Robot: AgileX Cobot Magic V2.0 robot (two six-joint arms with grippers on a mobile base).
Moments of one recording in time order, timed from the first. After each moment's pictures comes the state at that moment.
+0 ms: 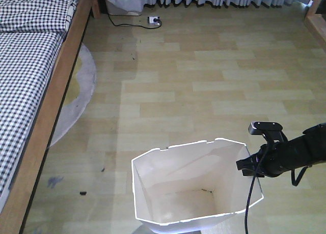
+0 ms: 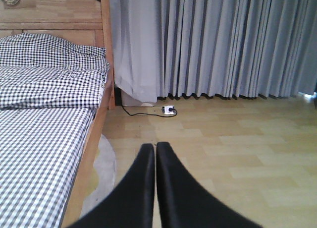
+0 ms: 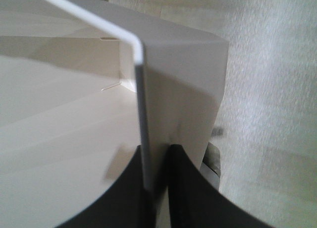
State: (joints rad) left arm -0.02 -0.02 0.03 -0.01 0.15 -0.05; right arm -0.10 2.03 -0.65 1.31 0.41 -1.50
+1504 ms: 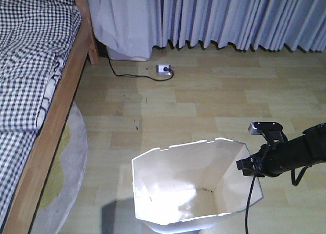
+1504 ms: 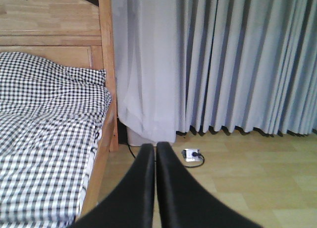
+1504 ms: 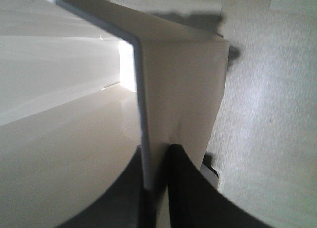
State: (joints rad) left arm -0.02 -0.02 0.03 -0.01 0.15 -0.05; right arm -0.10 2.03 -0.65 1.31 0.40 -1.50
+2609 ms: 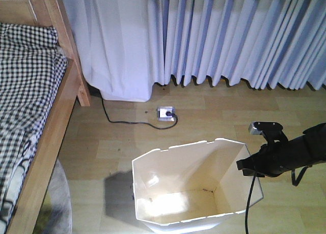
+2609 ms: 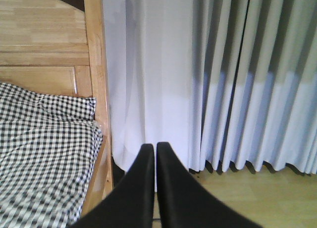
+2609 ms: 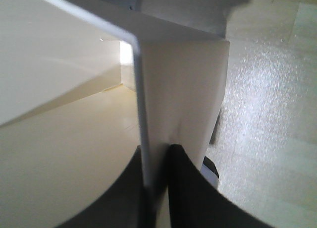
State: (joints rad) left arm -0.02 -0.02 0.03 -0.01 0.15 -0.05; right arm -0.10 2.03 -0.65 1.31 0.40 -1.50
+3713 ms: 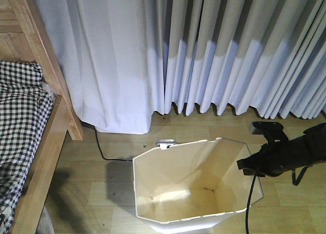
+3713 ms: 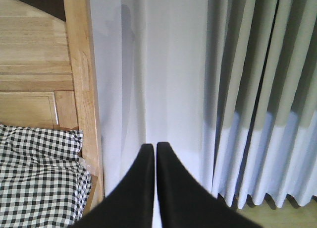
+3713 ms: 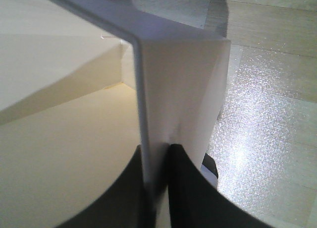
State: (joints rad) left arm -0.02 -0.02 0.03 -0.01 0.15 -0.05; right arm -0.10 2.03 -0.65 1.31 0.40 -1.50
